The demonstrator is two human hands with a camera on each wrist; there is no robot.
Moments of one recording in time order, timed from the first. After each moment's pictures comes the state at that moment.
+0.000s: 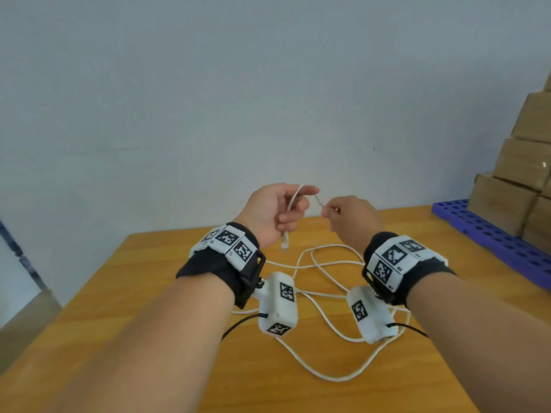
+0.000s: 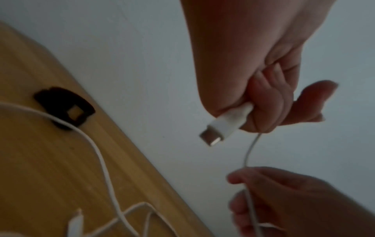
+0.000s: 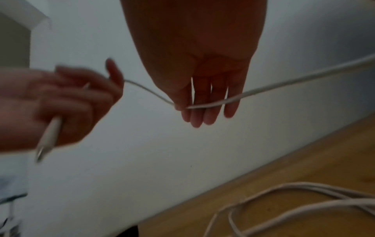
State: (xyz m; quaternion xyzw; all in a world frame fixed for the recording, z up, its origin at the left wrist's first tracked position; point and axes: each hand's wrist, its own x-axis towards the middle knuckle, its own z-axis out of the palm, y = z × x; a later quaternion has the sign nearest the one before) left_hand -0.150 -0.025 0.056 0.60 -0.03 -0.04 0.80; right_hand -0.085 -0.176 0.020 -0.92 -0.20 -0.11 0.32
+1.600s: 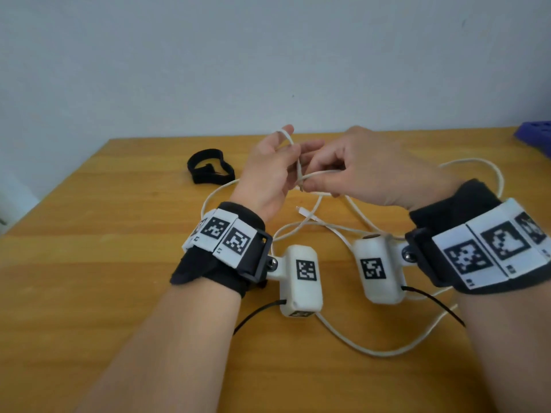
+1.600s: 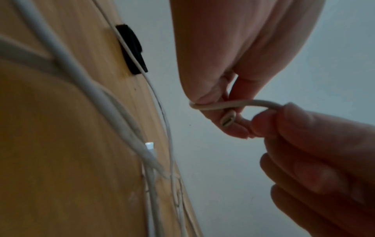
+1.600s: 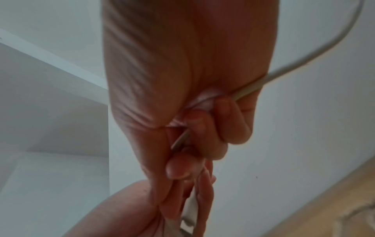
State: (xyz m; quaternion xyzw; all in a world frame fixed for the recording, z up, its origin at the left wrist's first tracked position) left_hand -0.137 0.000 -0.055 0.55 0.07 0.15 0.82; right_hand -0.097 -0.134 -0.021 -0.85 -0.43 0.04 0.30
